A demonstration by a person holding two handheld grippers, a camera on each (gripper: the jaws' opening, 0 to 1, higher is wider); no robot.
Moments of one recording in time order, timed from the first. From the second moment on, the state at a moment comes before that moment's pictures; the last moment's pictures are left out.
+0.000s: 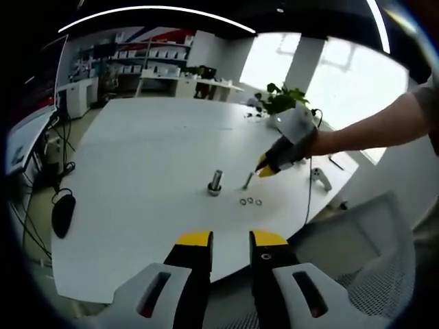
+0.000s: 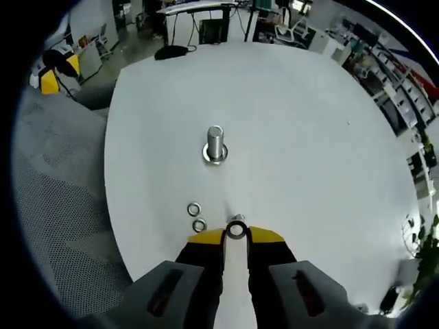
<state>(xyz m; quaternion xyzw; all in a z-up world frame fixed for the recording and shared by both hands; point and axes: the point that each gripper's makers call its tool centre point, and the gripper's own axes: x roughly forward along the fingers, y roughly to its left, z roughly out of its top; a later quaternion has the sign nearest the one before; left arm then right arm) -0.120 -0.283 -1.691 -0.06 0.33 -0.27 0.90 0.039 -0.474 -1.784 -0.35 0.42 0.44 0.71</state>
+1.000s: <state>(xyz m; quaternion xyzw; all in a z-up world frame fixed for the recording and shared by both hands) -0.120 -0.286 -1.689 -0.06 0.33 -0.28 0.90 0.047 -0.477 -1.826 -0.40 0.45 0.44 0.66</state>
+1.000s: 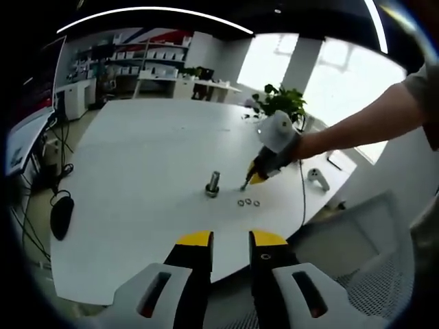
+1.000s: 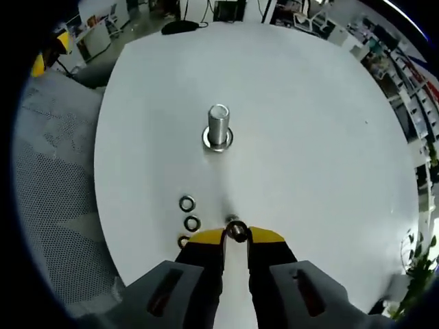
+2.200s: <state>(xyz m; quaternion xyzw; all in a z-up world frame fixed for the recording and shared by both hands) -0.121 -0.286 -1.691 -0.06 0.33 -0.28 0.90 0.020 -0.508 -1.849 -0.38 0.50 0.44 0.64</state>
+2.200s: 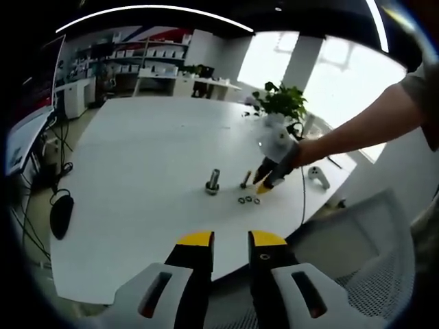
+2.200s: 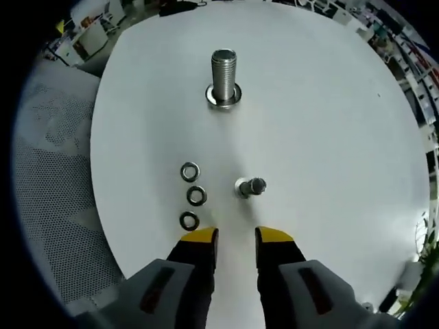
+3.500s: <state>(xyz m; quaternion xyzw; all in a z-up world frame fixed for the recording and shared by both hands) -0.124 -0.292 -1.692 -0.06 0.34 -0.30 0.89 -0.016 -0.486 -1.855 -0.46 0.50 0.49 0.55</state>
